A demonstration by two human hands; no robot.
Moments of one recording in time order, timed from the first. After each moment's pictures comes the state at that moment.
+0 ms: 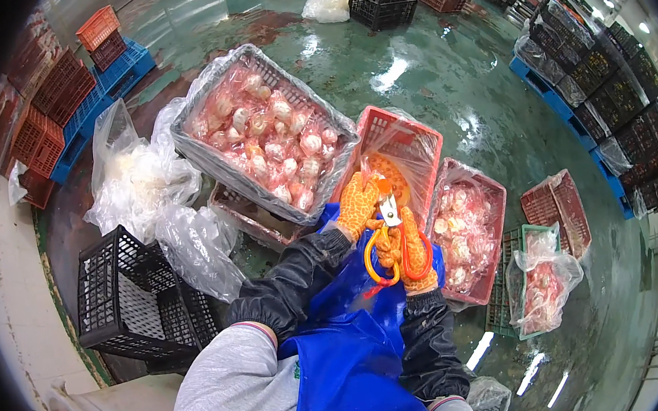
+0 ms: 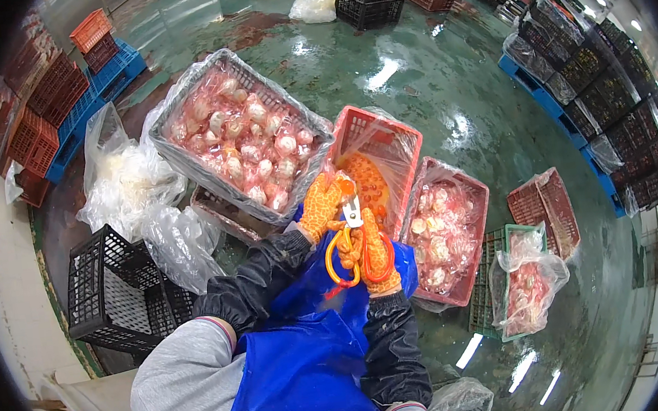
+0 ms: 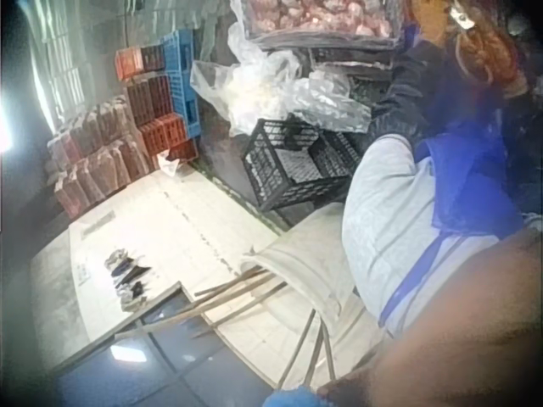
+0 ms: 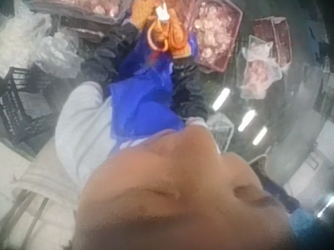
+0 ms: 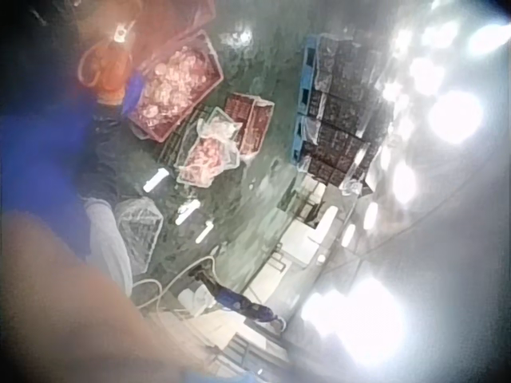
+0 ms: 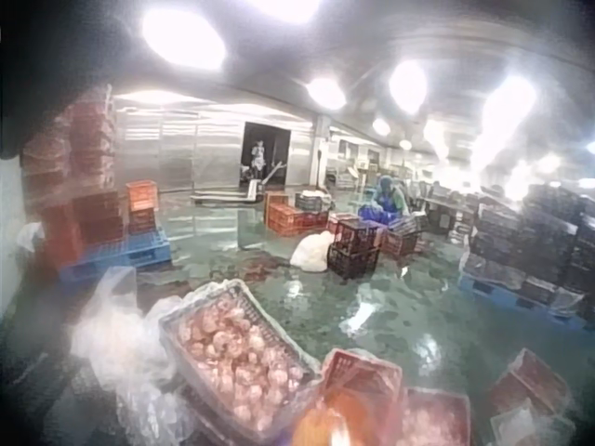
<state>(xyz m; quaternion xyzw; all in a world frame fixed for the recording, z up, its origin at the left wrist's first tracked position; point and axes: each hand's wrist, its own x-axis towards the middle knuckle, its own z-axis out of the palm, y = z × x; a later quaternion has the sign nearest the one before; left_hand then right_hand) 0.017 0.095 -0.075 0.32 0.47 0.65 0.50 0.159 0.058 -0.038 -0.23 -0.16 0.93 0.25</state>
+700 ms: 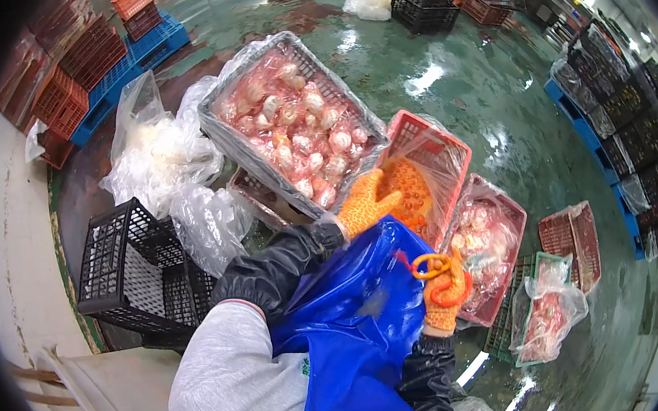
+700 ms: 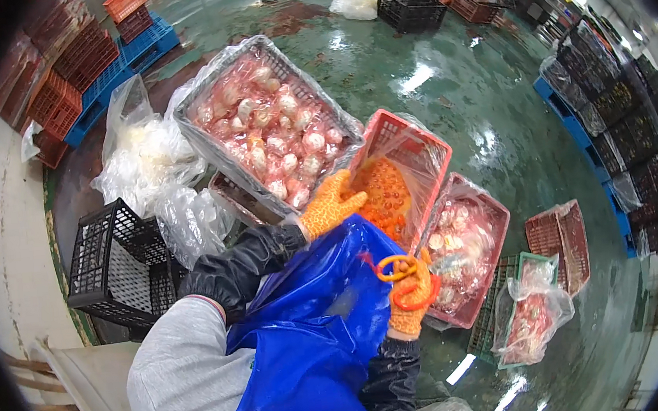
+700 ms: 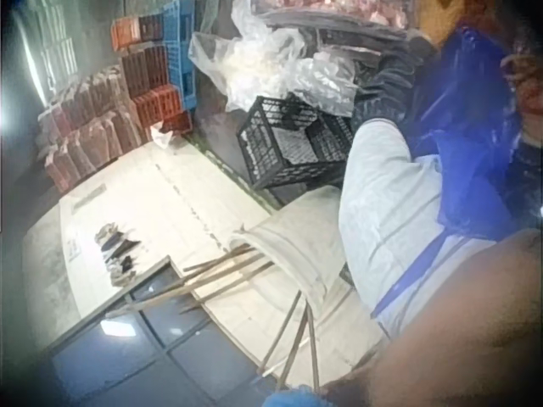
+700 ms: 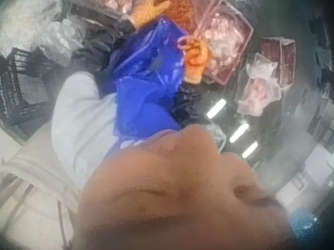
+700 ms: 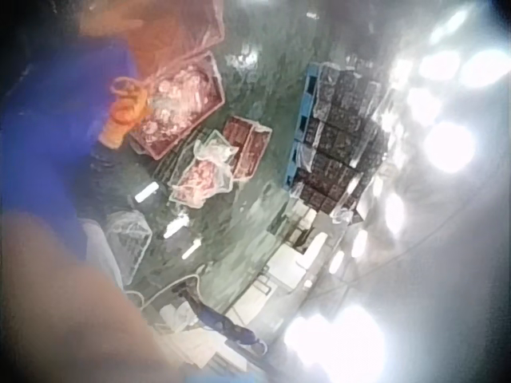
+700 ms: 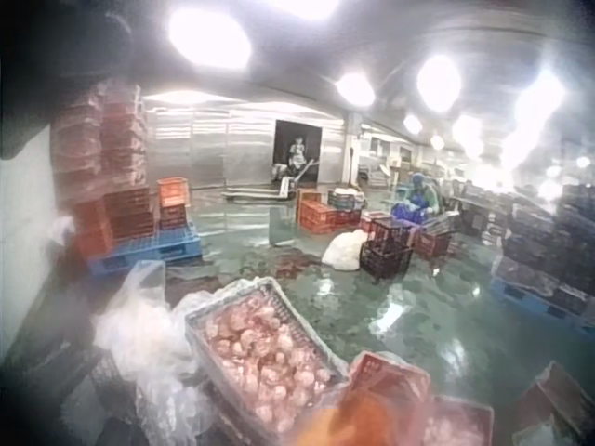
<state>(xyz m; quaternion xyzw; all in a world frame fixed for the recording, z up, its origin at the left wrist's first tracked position) -0.020 0.093 -0.090 0.54 0.63 0.50 0.24 0.205 0.029 -0.069 -0.33 -0.12 0.70 0.62</state>
